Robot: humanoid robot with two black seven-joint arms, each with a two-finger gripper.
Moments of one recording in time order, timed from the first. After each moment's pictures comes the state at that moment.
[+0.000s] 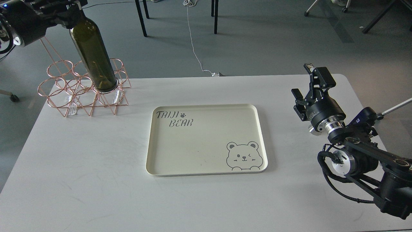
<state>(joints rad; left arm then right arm) -0.96 0.81 -0.76 -0.95 1.89 -0.09 -0.49 0.56 -0.57 0.49 1.31 -0.24 -0.29 0.49</state>
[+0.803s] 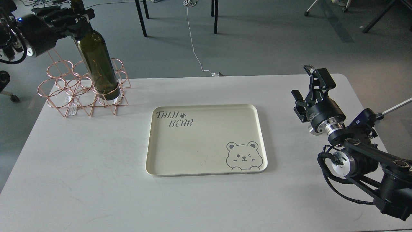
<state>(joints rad) -0.95 0.76 -0.72 -0.88 1.88 -0.05 -0.49 0.56 -0.57 0.49 1.31 -0.24 -0.29 0.49</state>
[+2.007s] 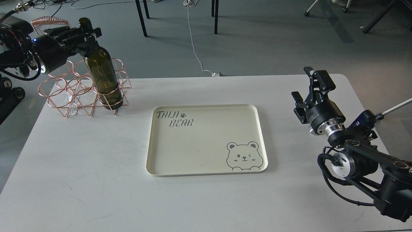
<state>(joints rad) -0.89 0.70 -0.70 -0.84 1.87 -0.01 -0.49 0.55 -0.57 0.49 1.31 -0.24 -0.29 0.49</state>
